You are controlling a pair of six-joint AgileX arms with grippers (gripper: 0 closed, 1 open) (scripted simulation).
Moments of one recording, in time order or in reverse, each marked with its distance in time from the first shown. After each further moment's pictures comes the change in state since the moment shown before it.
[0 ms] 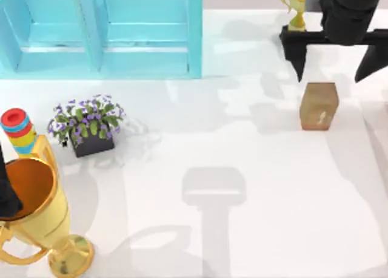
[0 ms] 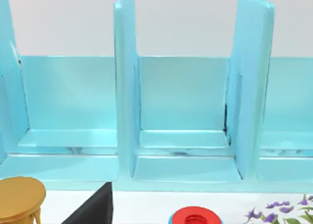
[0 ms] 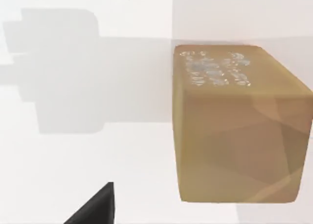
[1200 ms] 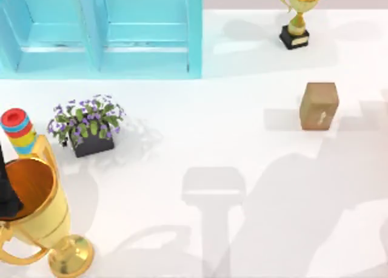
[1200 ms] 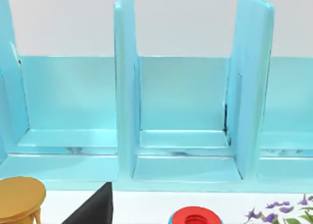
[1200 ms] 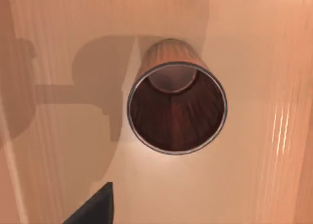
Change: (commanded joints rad) left arm 0.000 0.000 0.000 0.000 0.000 0.000; right arm -0.704 -0.363 -0.425 0.060 -0.011 -0.696
